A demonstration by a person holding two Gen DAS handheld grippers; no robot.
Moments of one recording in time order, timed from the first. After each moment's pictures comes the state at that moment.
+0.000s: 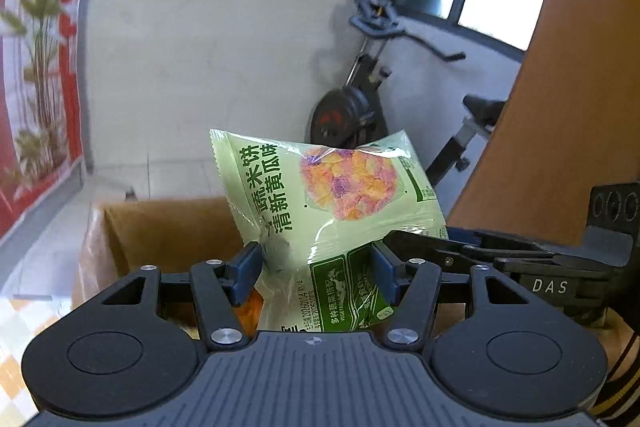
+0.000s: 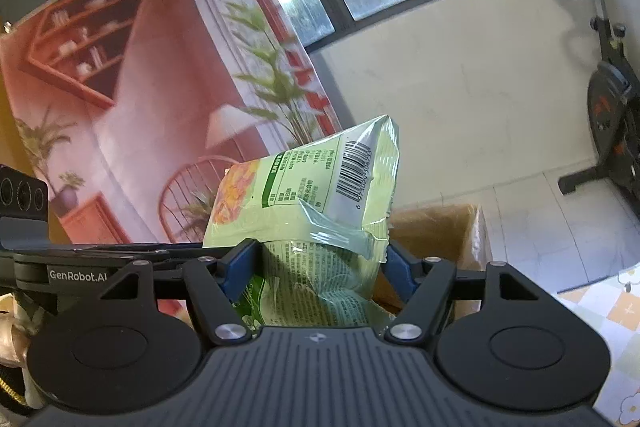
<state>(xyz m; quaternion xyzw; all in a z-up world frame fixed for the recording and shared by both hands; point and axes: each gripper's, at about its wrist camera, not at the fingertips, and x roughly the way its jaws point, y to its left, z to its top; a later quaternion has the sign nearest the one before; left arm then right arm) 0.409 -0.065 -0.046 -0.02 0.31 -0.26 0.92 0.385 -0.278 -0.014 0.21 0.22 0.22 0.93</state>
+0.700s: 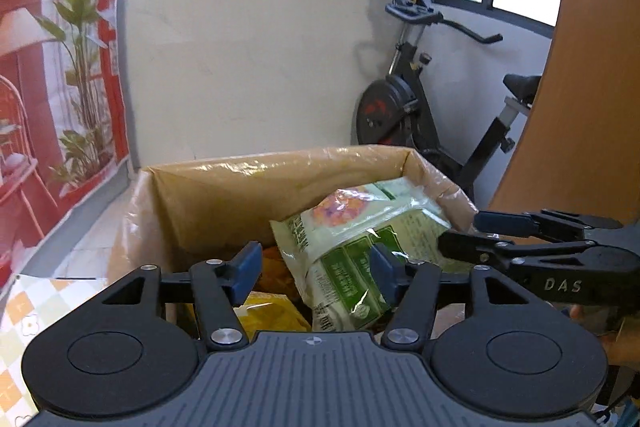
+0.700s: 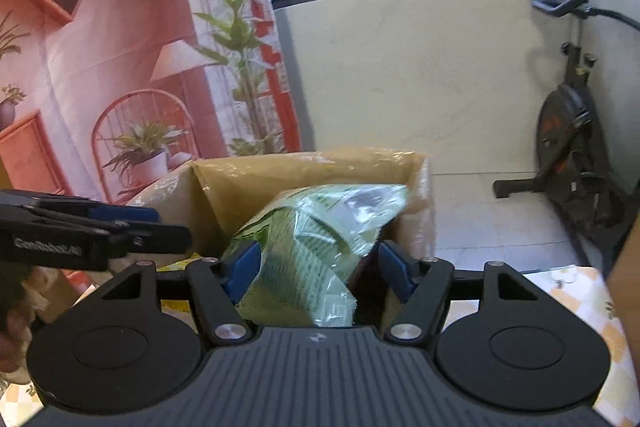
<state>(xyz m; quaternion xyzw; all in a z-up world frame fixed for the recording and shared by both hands) 0.389 -0.067 -0.061 0.02 0.30 -0.18 0.94 0.361 -0.251 -0.045 0.10 0.25 0.14 0.95</state>
